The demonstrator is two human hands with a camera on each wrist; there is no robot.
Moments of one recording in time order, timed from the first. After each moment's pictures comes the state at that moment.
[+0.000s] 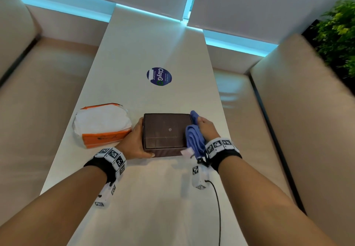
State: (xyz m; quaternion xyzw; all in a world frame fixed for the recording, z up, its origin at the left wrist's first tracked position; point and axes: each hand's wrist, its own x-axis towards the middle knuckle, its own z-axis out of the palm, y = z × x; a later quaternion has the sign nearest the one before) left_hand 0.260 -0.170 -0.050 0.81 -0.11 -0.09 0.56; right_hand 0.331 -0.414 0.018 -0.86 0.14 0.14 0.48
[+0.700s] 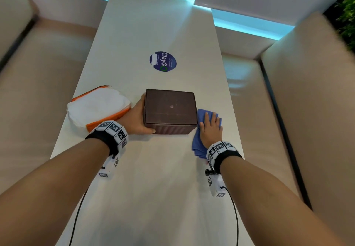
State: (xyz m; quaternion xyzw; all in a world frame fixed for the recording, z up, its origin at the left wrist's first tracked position) left_hand 0.302 -0.156 -0.045 0.81 -0.15 -0.11 0.56; right_hand 0.317 -0.440 -0.056 -0.98 0.04 0.16 0.08
